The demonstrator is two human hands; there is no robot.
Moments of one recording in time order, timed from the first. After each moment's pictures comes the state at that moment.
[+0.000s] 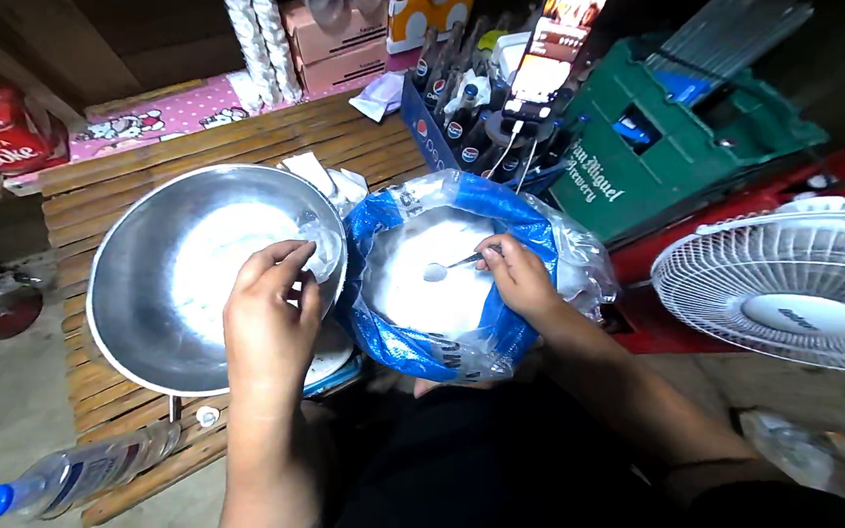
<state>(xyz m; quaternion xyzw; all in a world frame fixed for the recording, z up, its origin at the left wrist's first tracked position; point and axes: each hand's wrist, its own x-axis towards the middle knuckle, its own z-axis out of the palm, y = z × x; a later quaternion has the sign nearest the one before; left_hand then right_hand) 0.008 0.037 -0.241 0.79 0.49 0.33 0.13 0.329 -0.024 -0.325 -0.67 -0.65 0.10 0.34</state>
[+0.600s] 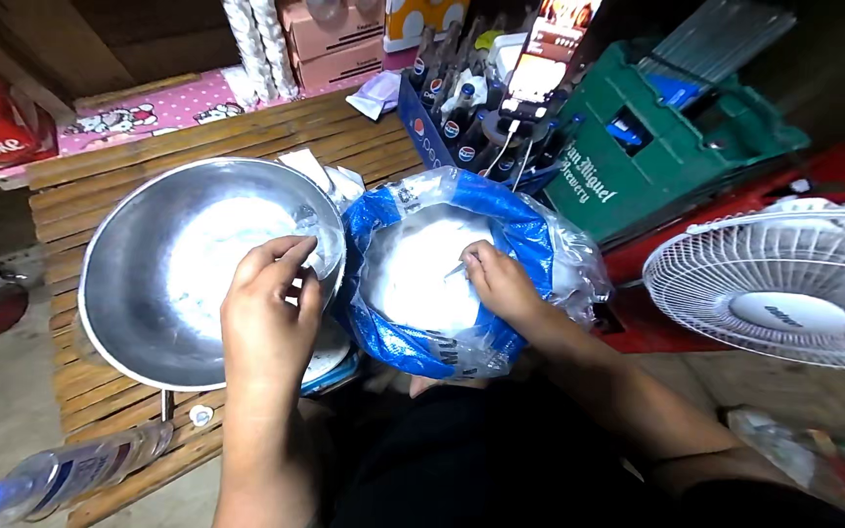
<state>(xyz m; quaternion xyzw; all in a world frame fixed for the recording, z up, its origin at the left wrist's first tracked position) 0.006 0.035 -0.241 0.79 0.49 0.36 0.15 0.308 -0.020 -0.325 -0.69 -0.68 0.08 0.25</state>
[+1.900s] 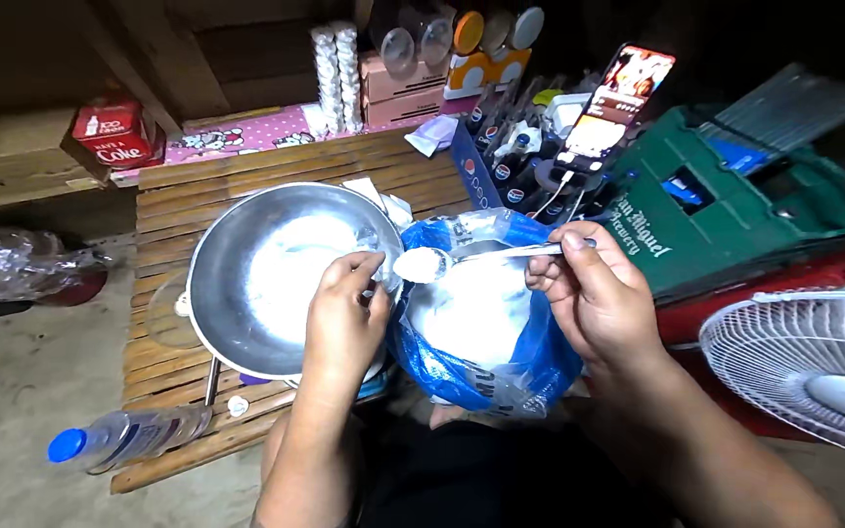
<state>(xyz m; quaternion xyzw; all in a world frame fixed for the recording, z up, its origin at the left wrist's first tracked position) 0.013 0.037 -0.245 0.75 0.49 0.39 0.20 0.262 -0.019 -0.215 -0.44 -0.46 0.41 0.65</state>
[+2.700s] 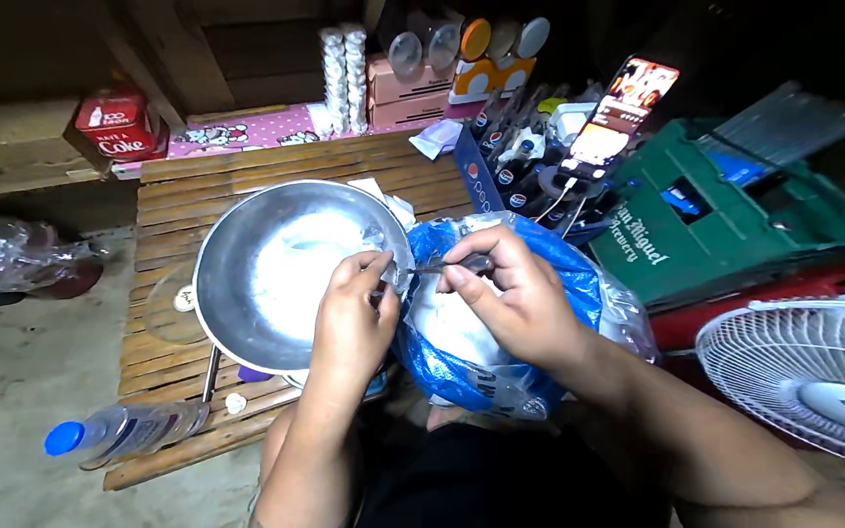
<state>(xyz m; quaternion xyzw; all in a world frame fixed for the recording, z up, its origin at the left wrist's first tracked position) 0.014 0.032 -0.242 0.75 0.49 0.40 0.21 0.202 0.004 -0.196 -0.41 -0.76 0.19 0.47</state>
